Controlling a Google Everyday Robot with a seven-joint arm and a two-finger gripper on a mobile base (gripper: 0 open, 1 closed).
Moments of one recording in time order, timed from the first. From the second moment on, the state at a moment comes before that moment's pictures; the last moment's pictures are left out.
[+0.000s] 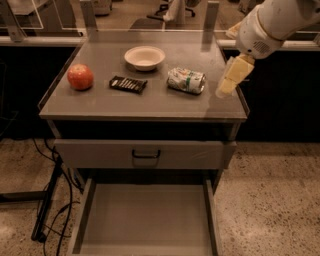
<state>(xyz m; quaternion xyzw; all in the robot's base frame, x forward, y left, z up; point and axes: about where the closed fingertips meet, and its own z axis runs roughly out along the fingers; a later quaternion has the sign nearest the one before) 0.628 -0.169 0.953 -0.61 0.73 -0.01 0.30</state>
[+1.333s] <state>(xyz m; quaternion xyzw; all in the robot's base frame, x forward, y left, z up) 0.681 -0.116 0.897 -0.60 0.73 0.07 0.32</state>
